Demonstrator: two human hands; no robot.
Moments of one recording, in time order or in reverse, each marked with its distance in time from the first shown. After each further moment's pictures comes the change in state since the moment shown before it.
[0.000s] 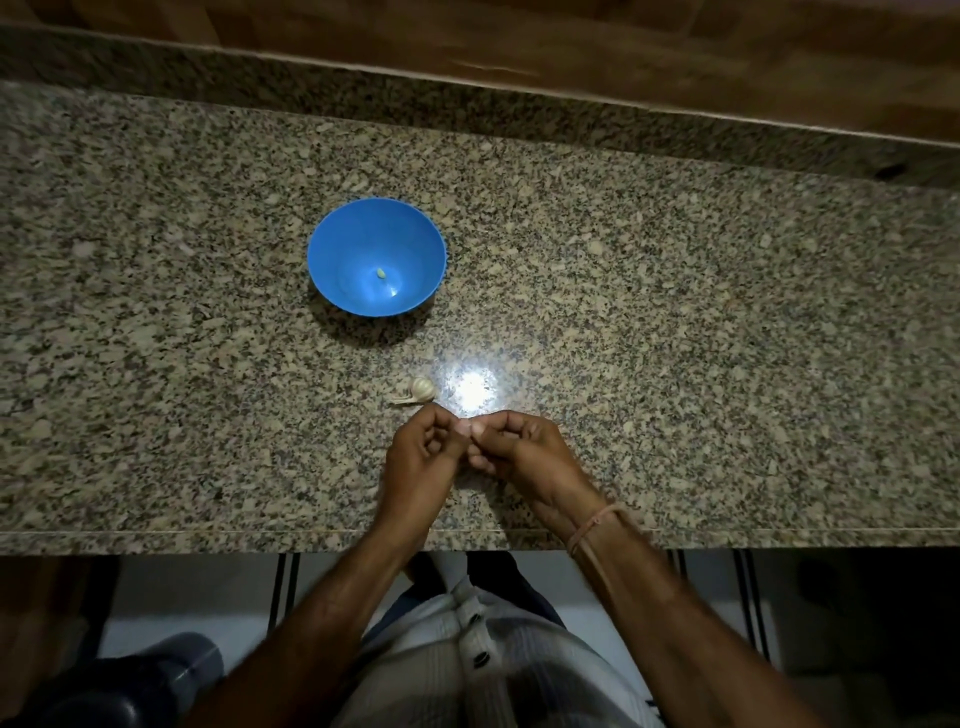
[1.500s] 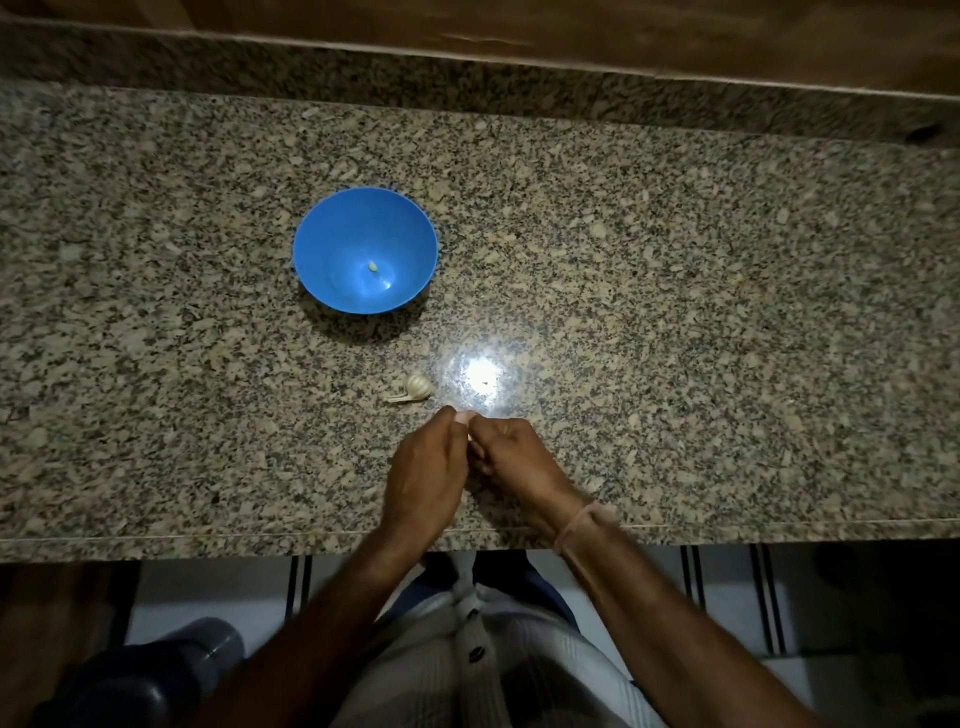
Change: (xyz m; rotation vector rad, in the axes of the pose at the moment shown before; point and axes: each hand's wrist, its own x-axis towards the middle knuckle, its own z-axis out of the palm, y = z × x) left_hand 0.009 -0.008 0.009 0.521 -0.008 0.158; right_hand 0.004 0.001 0.011 -0.357 0.023 -0.046
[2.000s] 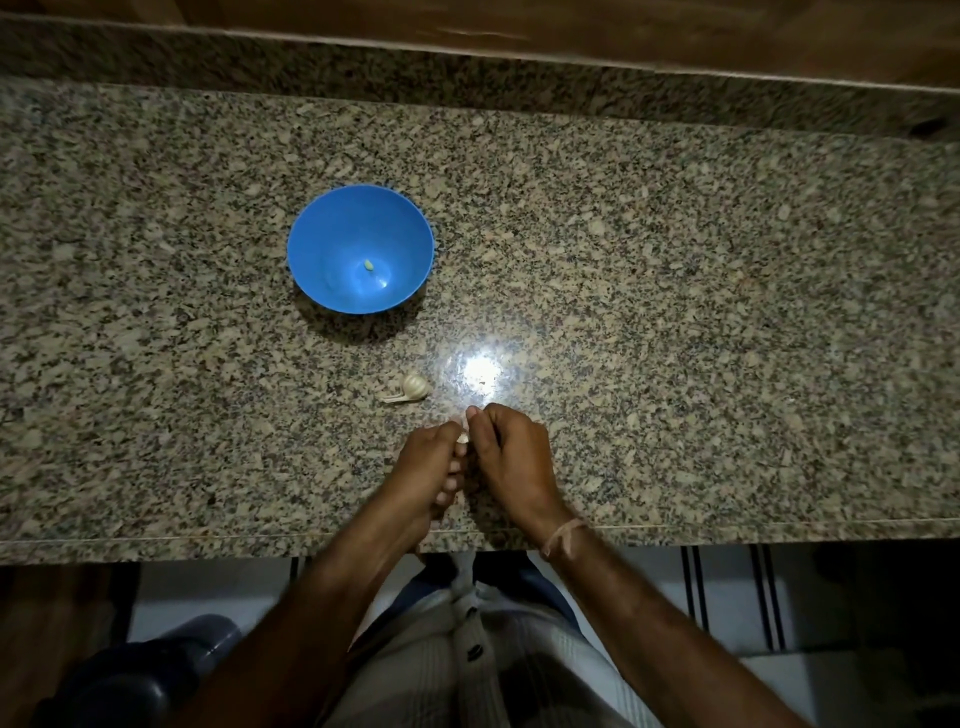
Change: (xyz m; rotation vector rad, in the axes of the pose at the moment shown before) left_hand 0.010 0.024 -0.006 -0.511 -0.206 -0.607; right_hand 0.006 0.016 0.002 -0.430 0.272 -0.309
